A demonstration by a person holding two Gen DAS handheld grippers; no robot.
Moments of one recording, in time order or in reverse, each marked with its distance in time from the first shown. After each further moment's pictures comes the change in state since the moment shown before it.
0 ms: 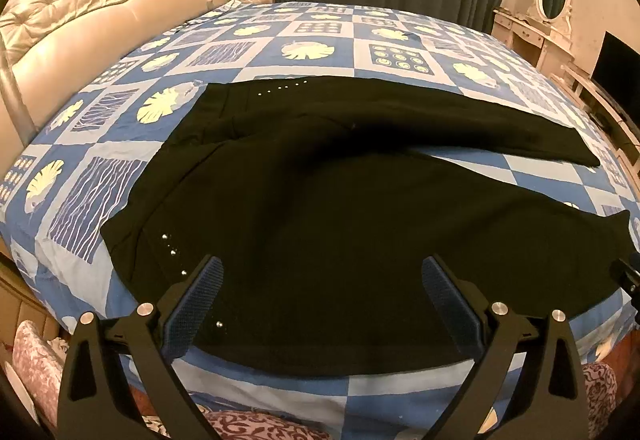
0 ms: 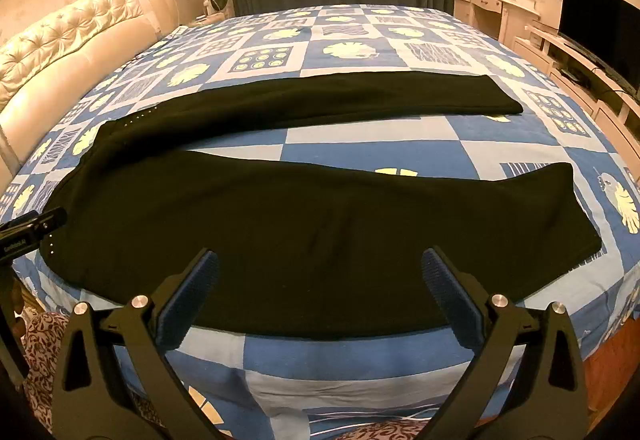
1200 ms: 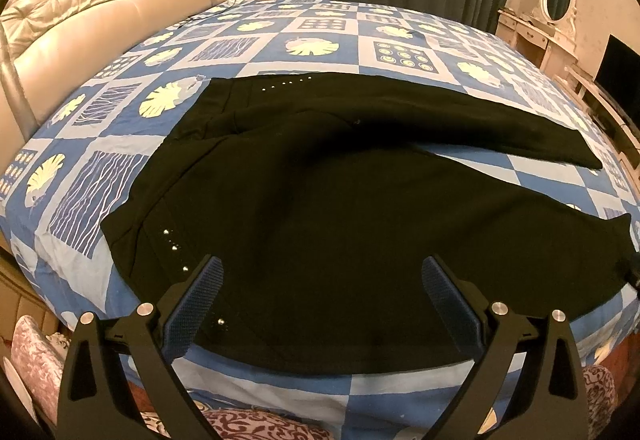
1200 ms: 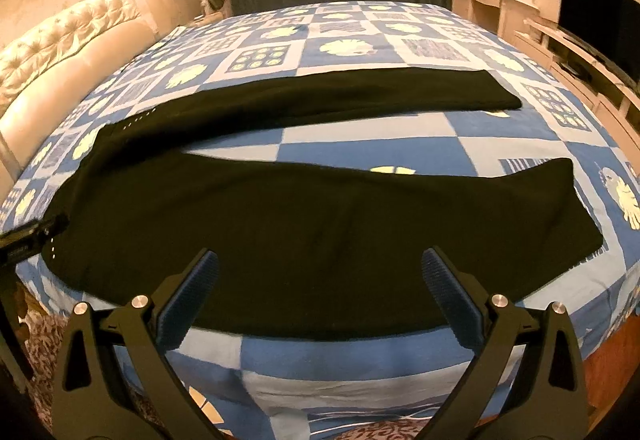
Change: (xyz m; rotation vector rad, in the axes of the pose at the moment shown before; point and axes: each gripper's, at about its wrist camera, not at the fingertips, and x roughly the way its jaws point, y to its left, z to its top) left arm 0.004 0.003 -0.002 -0.010 0.010 0.002; right arm 0.002 -0.014 0.009 0.069 0.062 0.032
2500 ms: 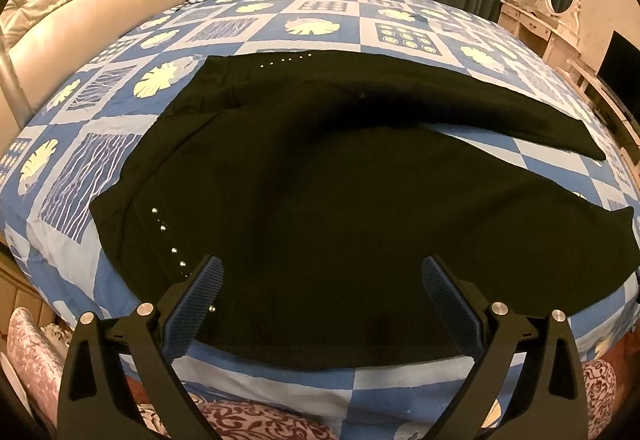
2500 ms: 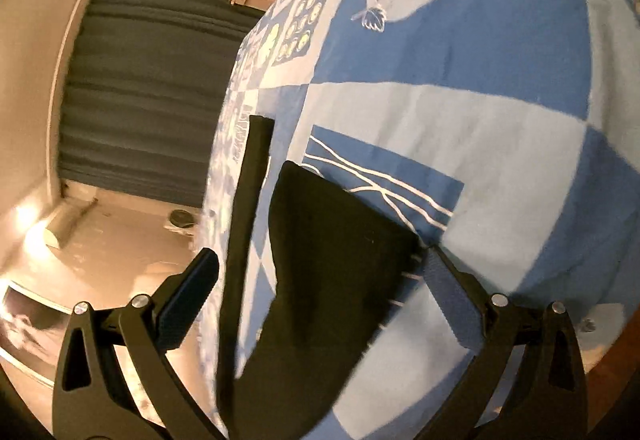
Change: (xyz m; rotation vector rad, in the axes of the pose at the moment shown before) left arm 0.015 0.003 -0.007 -0.008 0.064 -0.009; right arm 0.016 -0.367 -0.048 1.100 -0.217 0.348
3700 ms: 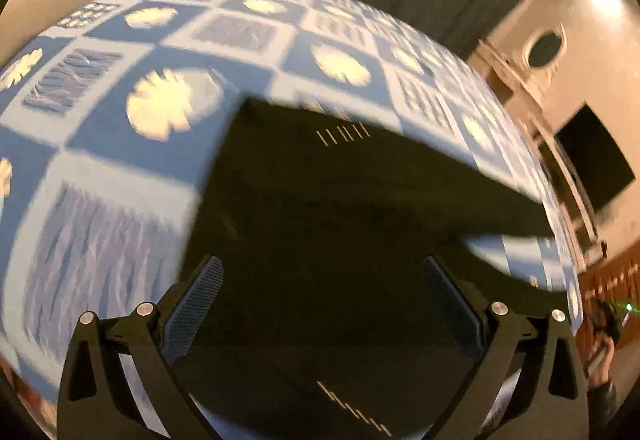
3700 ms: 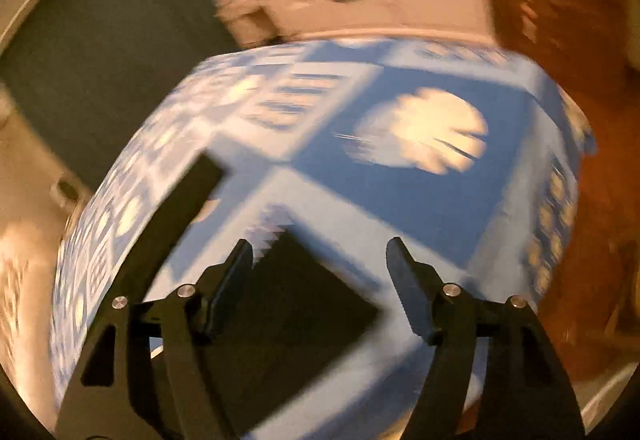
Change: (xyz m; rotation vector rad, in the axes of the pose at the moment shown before) left arm 0.041 0.184 0.139 -0.154 0.023 -0.310; right arm -0.029 0.125 -0.026 -0.527 -0.224 -0.431
